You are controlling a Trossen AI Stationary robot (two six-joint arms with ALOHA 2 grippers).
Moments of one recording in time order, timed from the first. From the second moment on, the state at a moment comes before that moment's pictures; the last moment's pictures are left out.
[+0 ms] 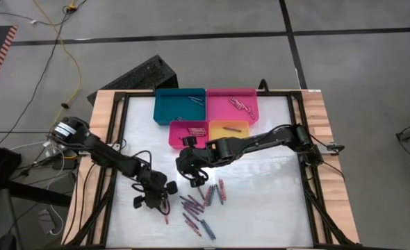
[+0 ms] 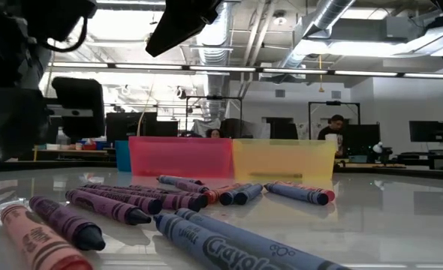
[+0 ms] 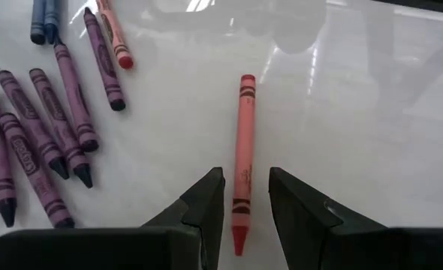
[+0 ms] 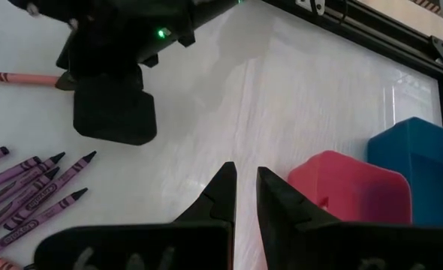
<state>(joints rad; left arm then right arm) -0.41 1.53 0.50 0.24 0.44 0.59 0.19 2.02 1.93 -0.68 0.24 -0.21</state>
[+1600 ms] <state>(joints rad) -0.35 1.22 0.50 -0.03 0.02 0.29 0.20 1.95 1.93 -0.79 0.29 -0.16</state>
